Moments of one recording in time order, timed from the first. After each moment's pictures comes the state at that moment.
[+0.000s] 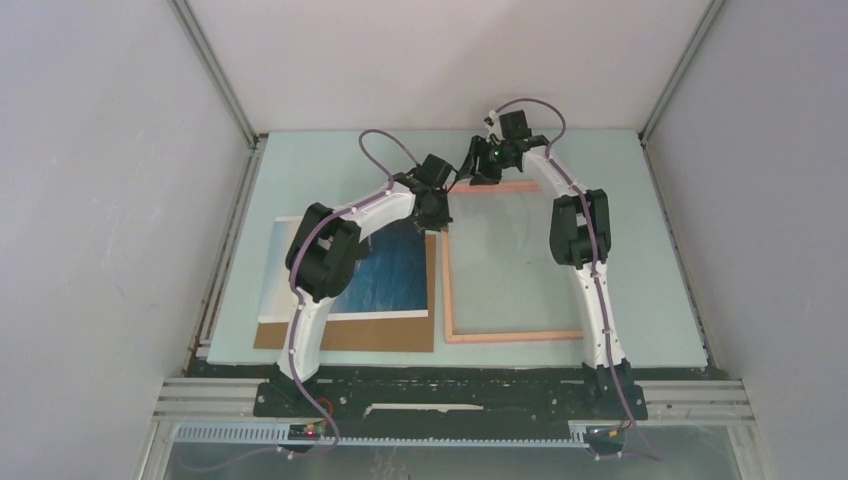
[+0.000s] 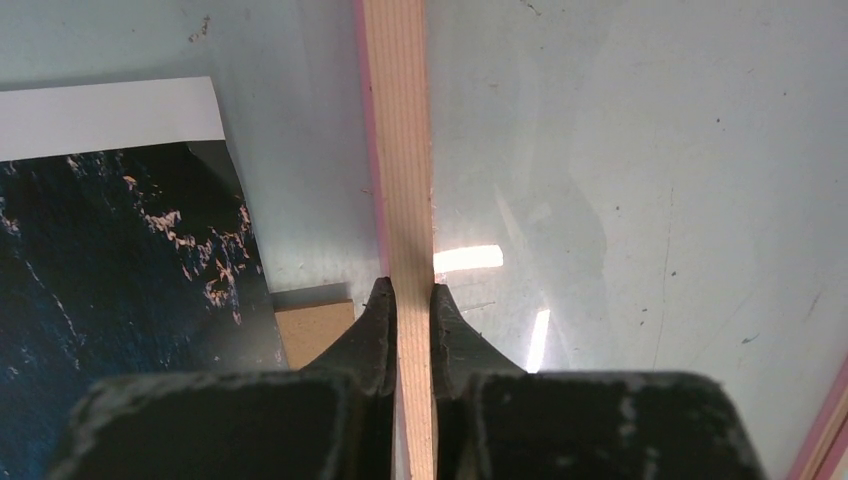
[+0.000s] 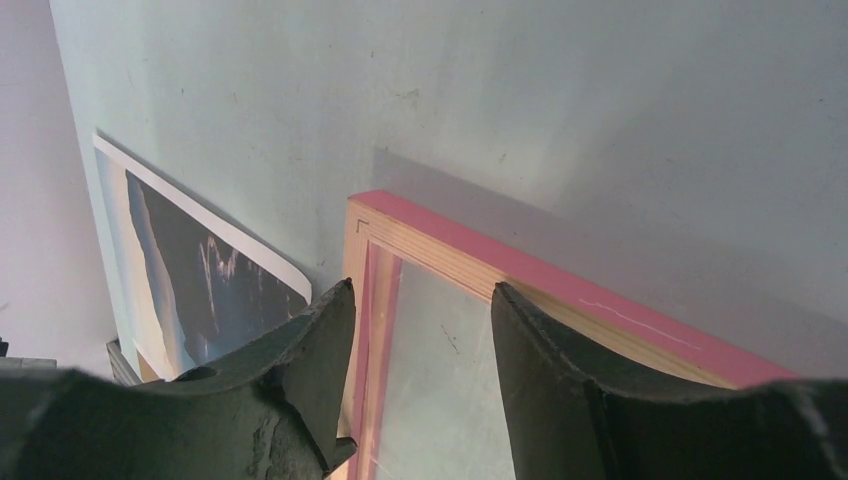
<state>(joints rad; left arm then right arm) -0.58 2.19 1.71 -0.56 -0.01 -0.63 0.25 2.57 2.29 -0.58 -0.54 0.42</state>
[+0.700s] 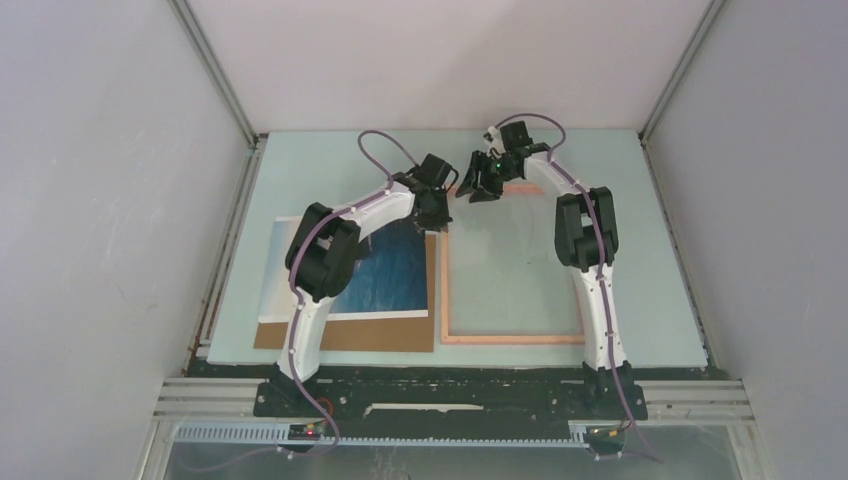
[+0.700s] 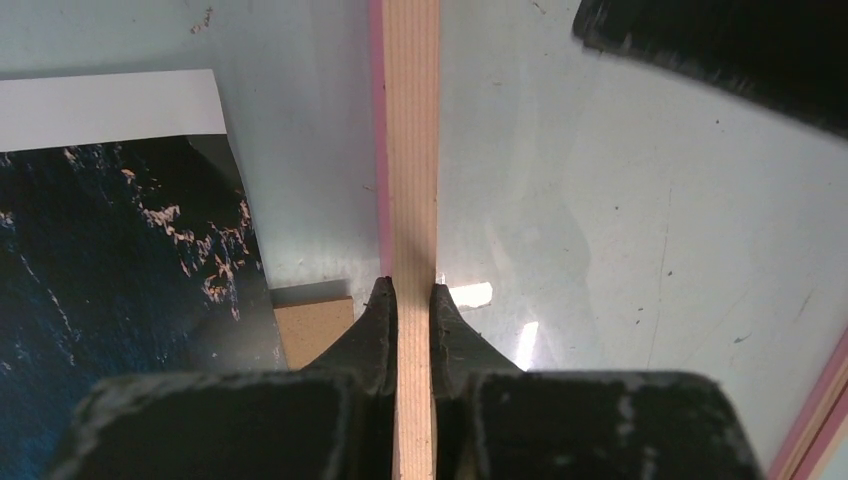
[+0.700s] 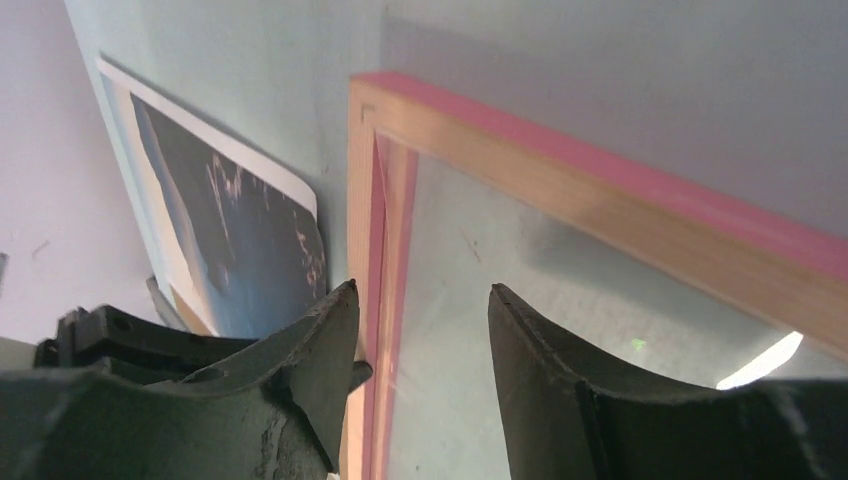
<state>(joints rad) -0.58 2.19 1.71 -0.56 0.00 -0.66 0.26 2.48 2.11 -0.60 -0.62 0.43</state>
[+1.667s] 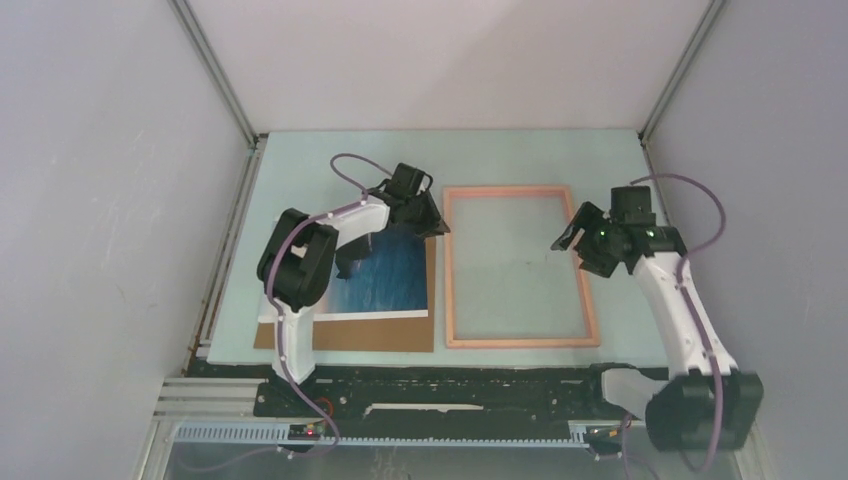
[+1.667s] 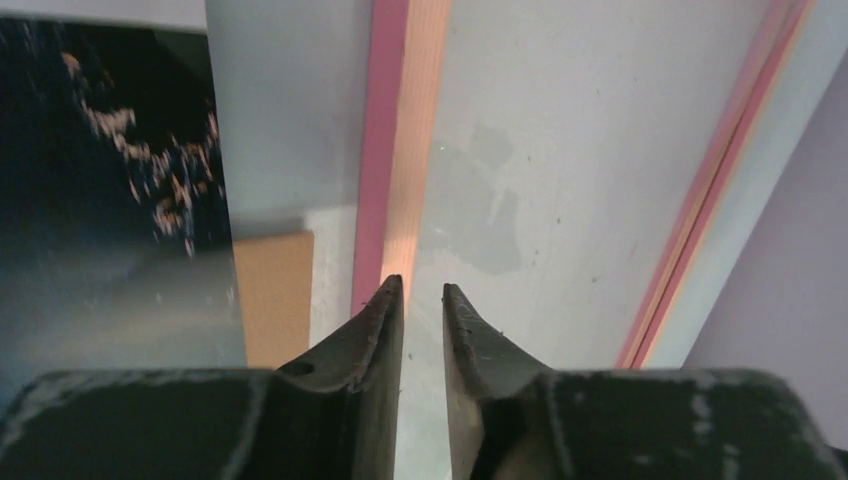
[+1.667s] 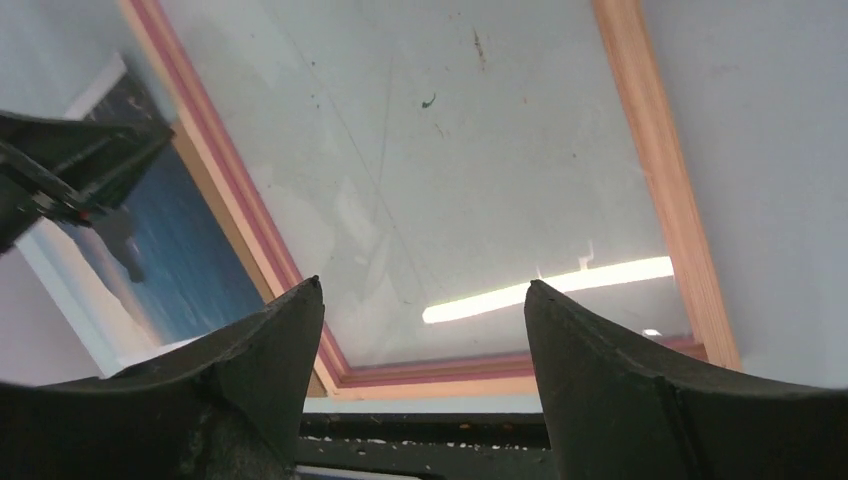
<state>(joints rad) -0.51 2.04 1.42 -0.28 0.24 -0.87 -0.01 1.19 1.00 -0.81 -0.18 0.58</state>
